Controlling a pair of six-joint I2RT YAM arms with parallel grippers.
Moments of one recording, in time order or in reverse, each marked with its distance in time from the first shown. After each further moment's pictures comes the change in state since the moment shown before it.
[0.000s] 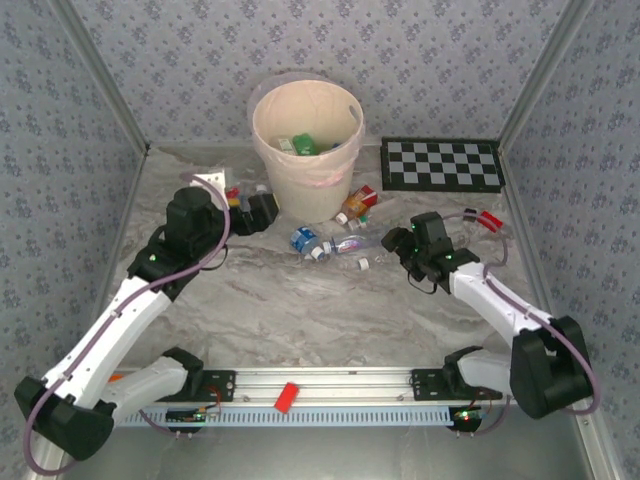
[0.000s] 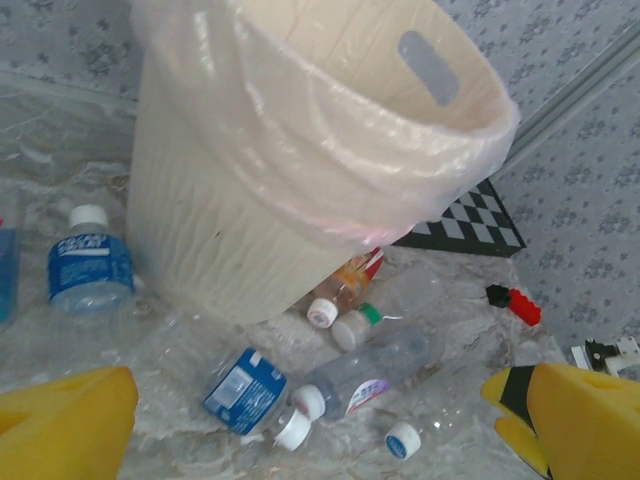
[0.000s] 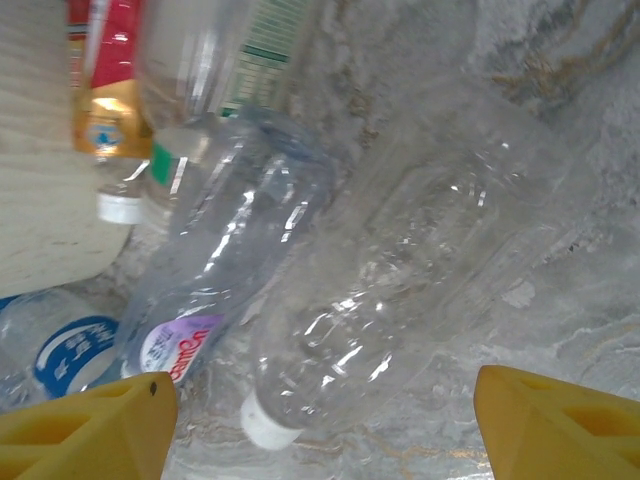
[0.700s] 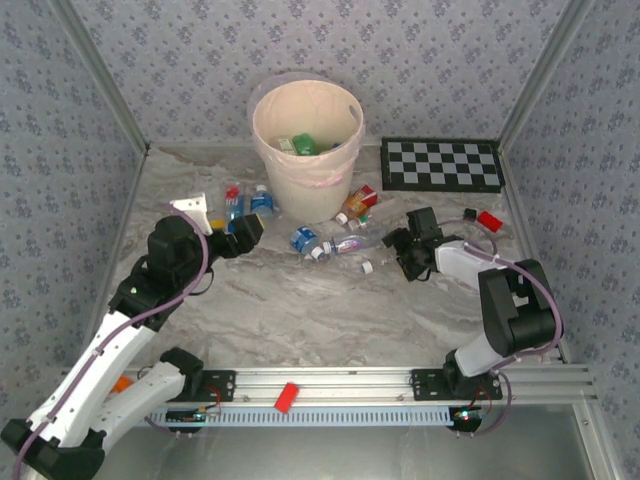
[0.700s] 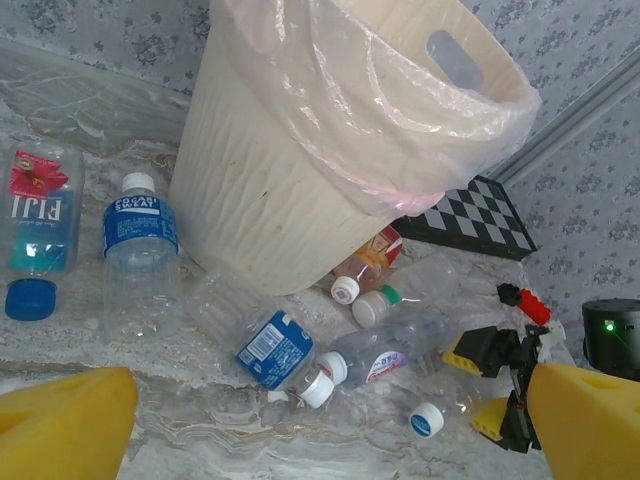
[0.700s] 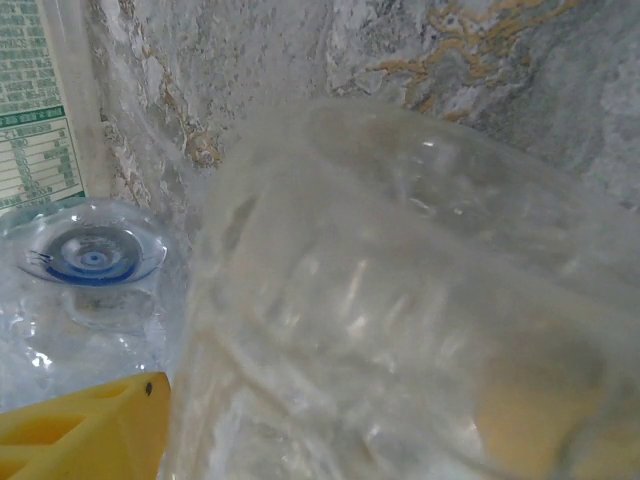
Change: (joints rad) left arm 0.000 -0.201 -0.120 -0.066 -0.042 -0.033; right arm -0.086 0.315 0.060 0.099 -0.095 0.142
